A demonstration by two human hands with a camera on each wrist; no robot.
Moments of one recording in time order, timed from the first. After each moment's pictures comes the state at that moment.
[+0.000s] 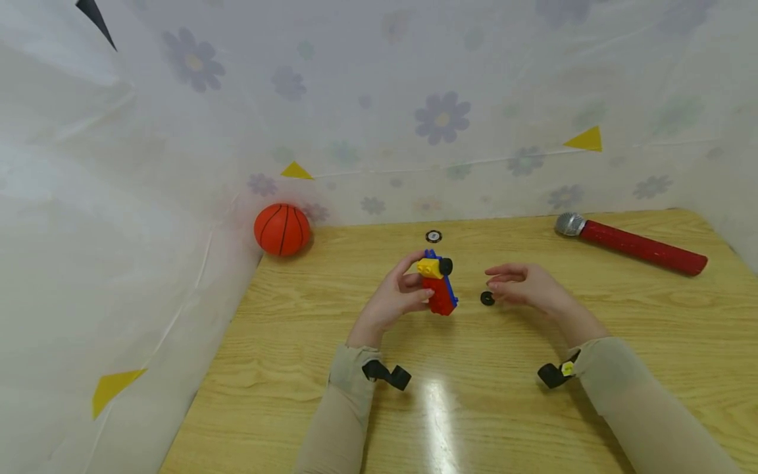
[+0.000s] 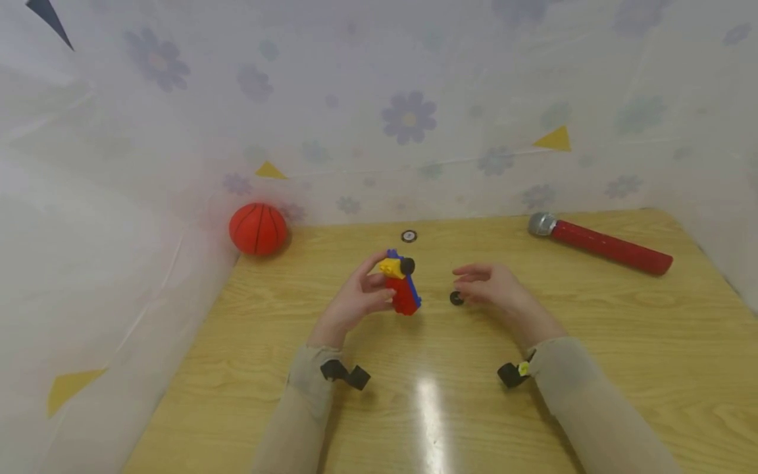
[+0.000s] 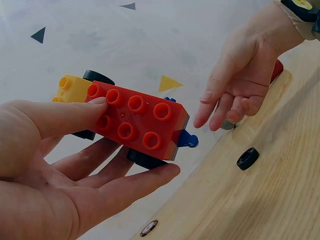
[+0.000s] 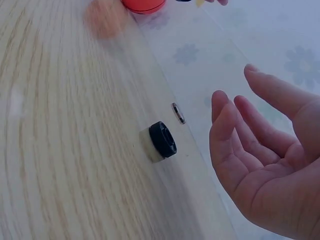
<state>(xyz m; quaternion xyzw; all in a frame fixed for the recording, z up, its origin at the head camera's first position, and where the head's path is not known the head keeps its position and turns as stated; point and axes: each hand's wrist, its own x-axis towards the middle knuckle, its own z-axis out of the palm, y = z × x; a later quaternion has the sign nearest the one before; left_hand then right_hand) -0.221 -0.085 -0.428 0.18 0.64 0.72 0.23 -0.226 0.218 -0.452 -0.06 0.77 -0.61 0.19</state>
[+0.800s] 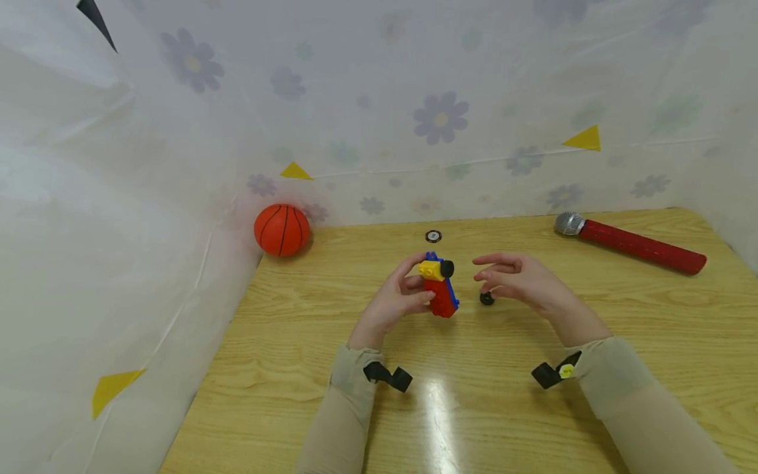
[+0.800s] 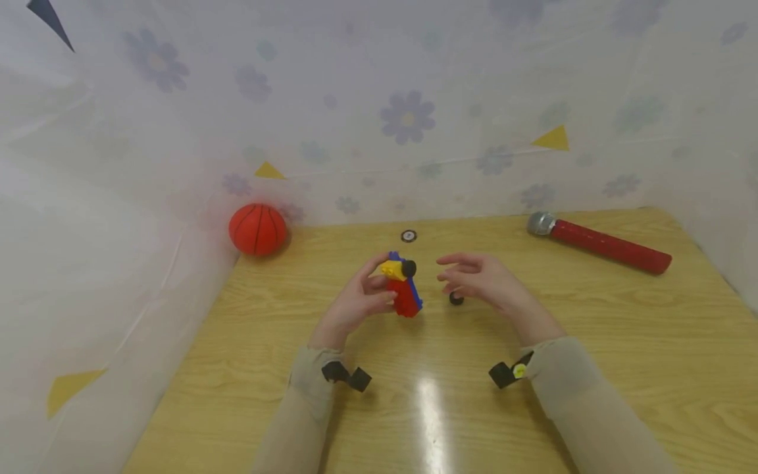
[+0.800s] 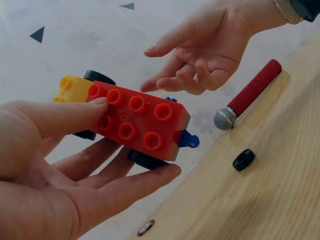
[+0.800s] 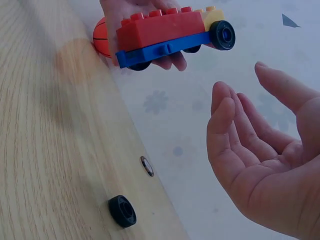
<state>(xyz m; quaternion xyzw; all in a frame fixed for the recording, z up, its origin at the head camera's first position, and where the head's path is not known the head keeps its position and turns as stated) -0.220 -0.082 -0.431 0.17 0.64 0.71 0.23 -0.216 0.198 -0.415 -0.09 0.71 -0.67 0.20</state>
